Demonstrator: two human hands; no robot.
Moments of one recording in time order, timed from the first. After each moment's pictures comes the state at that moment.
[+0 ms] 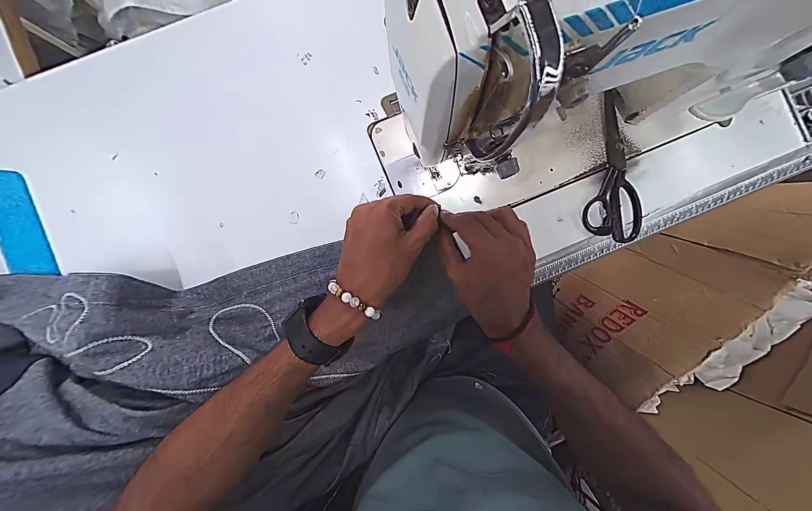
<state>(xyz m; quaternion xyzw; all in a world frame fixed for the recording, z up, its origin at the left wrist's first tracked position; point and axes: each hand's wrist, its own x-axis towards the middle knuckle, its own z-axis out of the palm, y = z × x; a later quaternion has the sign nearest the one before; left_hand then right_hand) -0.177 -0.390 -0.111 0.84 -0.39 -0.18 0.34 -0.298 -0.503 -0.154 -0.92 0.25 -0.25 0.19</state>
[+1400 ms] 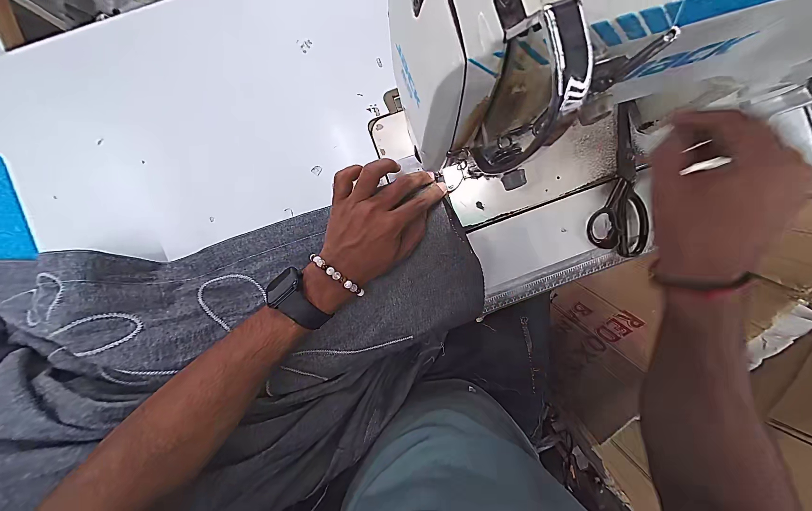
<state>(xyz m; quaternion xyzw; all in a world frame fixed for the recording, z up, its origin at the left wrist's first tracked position) -0.132 -0.399 -0.170 0.79 -0.60 0.08 0.14 -0.348 -0.666 -0.086 -0.90 0.40 -0.13 0.12</state>
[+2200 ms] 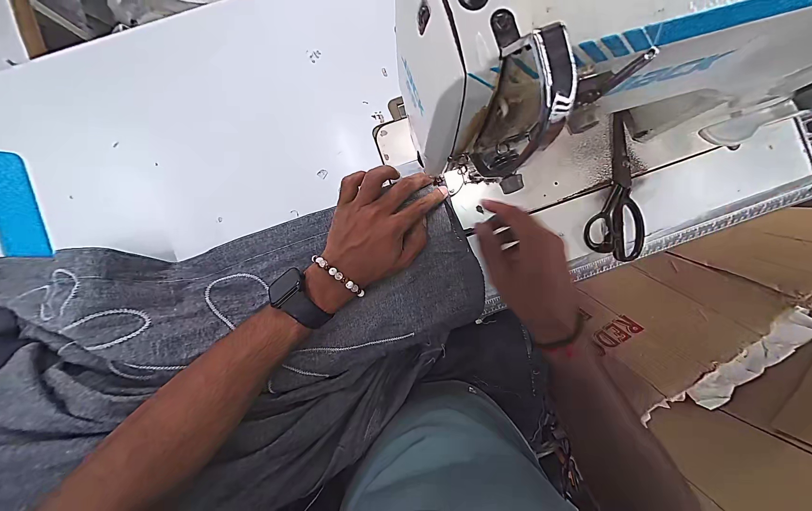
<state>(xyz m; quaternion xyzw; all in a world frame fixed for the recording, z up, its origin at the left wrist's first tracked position) -0.133 -0.397 -0.167 0.79 -0.60 0.05 0.13 -0.318 -0.551 -0.140 -0.90 0.27 -0.13 0.31</state>
